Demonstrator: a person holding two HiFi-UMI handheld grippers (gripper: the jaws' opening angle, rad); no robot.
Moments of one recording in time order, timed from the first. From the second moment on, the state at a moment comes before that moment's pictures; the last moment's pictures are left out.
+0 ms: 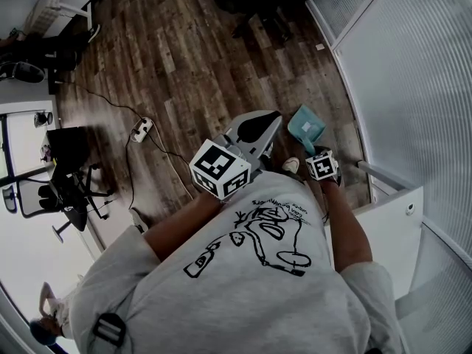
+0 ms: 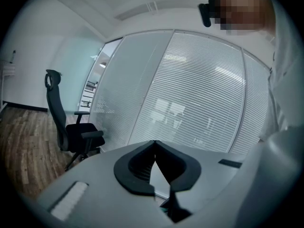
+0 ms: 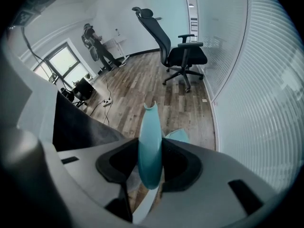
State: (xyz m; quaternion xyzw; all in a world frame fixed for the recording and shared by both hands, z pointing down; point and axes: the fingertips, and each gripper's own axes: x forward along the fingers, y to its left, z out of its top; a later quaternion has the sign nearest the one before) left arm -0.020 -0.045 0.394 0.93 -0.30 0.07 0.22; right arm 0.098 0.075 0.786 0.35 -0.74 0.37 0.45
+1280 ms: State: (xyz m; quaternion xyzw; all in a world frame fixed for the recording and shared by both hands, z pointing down) left arm -0.023 -0.036 0.400 0.92 -0.30 0.07 0.22; right arm 0.070 0.119 0.805 0.32 -0.71 0.47 0.41
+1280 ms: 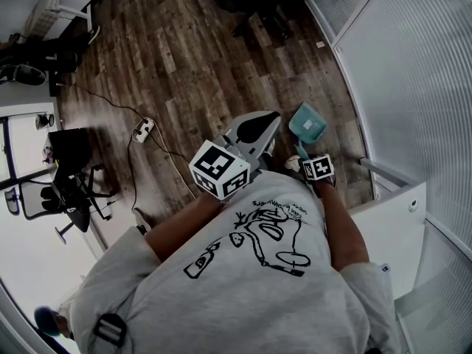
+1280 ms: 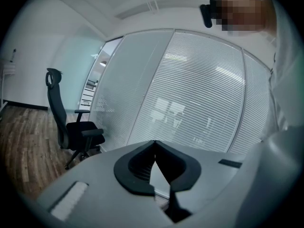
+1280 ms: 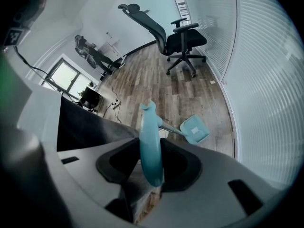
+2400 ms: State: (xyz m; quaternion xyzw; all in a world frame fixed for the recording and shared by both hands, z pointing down) left arm -0.022 -0.029 0.403 0.93 -0.29 0.08 0.23; right arm 0.059 0.136 0.805 0.31 -0.71 0.49 0.40
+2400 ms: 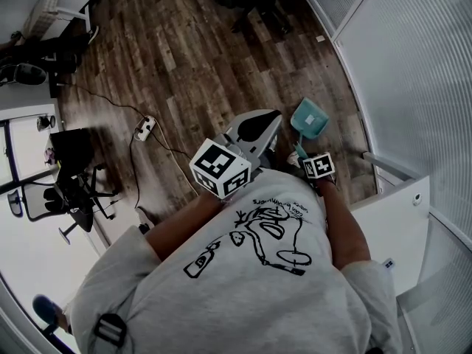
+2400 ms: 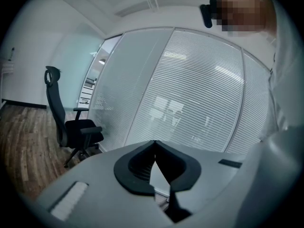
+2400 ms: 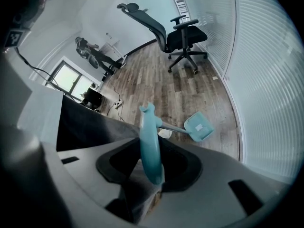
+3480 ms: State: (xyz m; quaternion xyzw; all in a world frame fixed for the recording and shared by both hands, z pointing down) left arm -0.005 -0.039 0.395 0.93 -0.28 0.07 0.22; right arm 0.126 0.061 0.725 0.44 -0.74 0.45 0.25
